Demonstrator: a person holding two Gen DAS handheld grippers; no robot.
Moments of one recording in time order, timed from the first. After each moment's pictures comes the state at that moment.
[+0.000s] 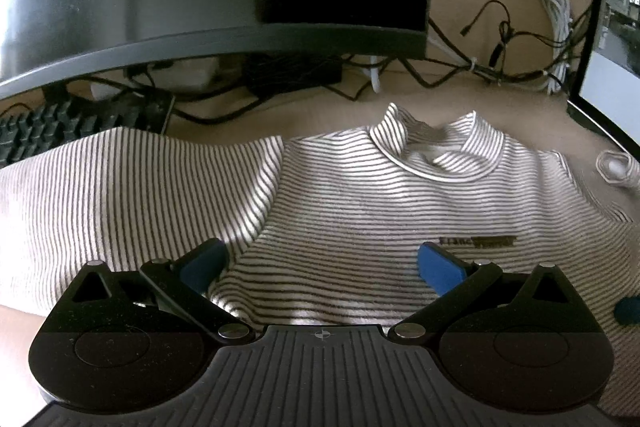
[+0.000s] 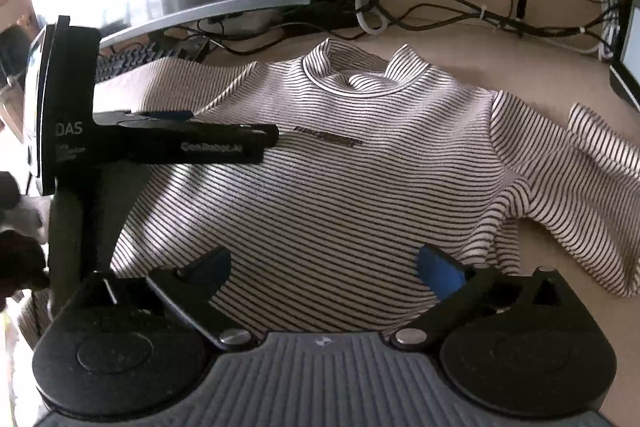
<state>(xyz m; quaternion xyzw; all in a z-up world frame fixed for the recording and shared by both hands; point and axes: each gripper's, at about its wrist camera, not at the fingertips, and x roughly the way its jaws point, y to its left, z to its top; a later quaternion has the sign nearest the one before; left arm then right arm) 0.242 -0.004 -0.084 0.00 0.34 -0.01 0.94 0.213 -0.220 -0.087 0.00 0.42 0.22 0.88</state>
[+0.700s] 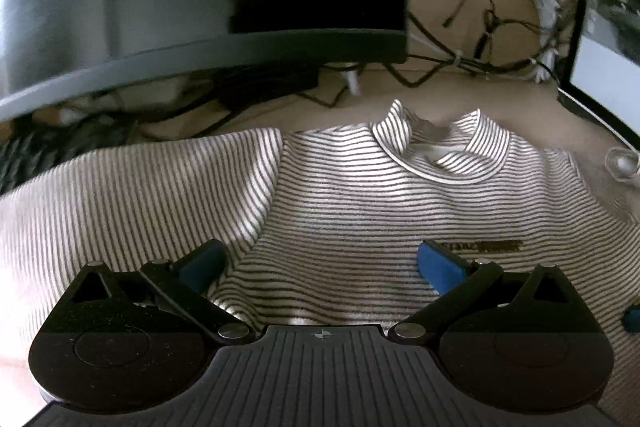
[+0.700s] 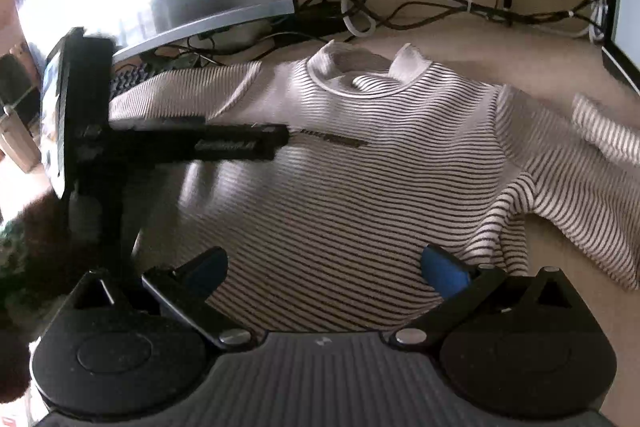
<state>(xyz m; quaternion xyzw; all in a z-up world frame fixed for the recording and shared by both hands) 0.271 -0.013 -0.086 0.03 0.34 -0.04 0.94 0.205 -0.209 -0.093 0.02 0.41 0.21 0.89</state>
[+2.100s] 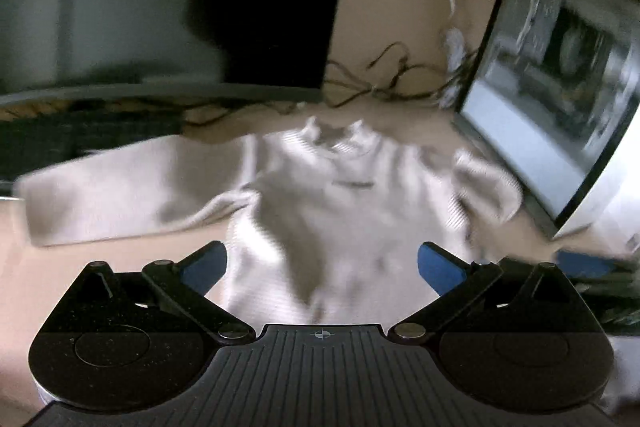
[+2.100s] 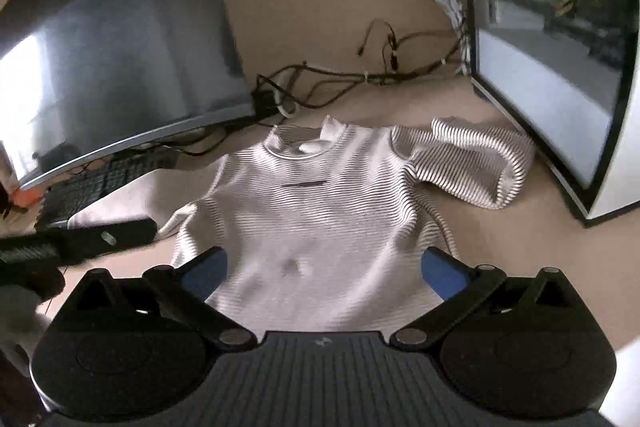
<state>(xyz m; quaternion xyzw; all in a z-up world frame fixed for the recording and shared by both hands) 0.079 0.012 0.027 -0.04 0.36 -0.08 0.93 0.061 -0.211 0.006 0.10 0.33 0.06 0.94</state>
